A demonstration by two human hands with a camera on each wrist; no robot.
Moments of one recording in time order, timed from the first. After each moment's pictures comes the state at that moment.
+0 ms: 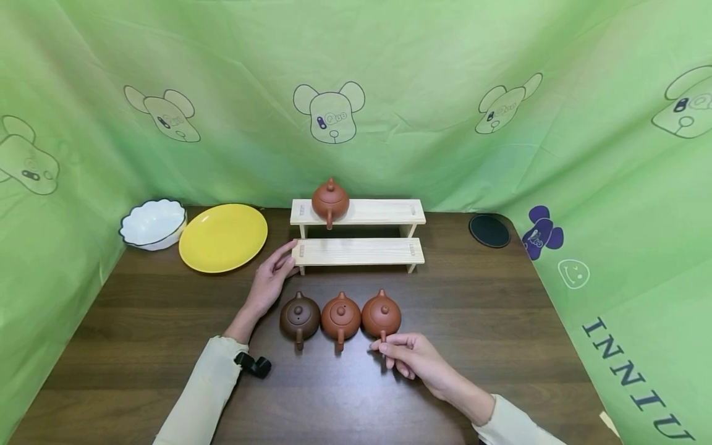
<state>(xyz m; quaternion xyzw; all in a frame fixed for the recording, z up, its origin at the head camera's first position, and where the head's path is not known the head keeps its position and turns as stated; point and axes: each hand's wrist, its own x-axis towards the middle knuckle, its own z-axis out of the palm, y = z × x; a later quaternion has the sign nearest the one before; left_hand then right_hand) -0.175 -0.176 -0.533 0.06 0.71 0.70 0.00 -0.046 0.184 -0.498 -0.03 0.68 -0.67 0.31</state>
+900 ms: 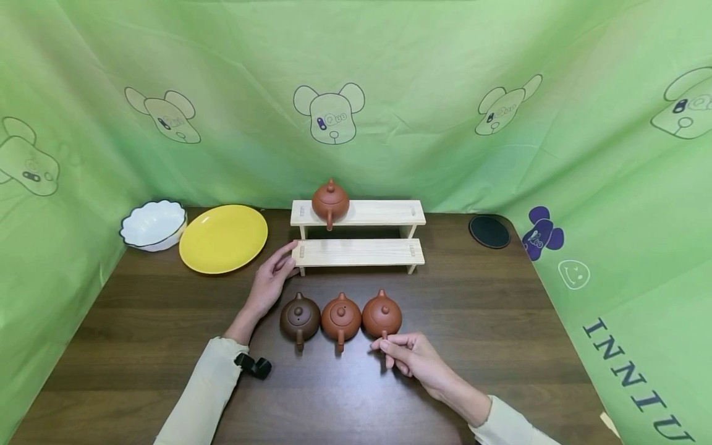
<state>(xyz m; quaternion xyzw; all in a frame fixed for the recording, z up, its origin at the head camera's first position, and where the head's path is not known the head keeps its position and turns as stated) -0.173 -0.175 -0.531 0.06 0.72 0.70 0.00 -0.044 0.179 -0.498 -0.05 0.68 -0.67 0.28</state>
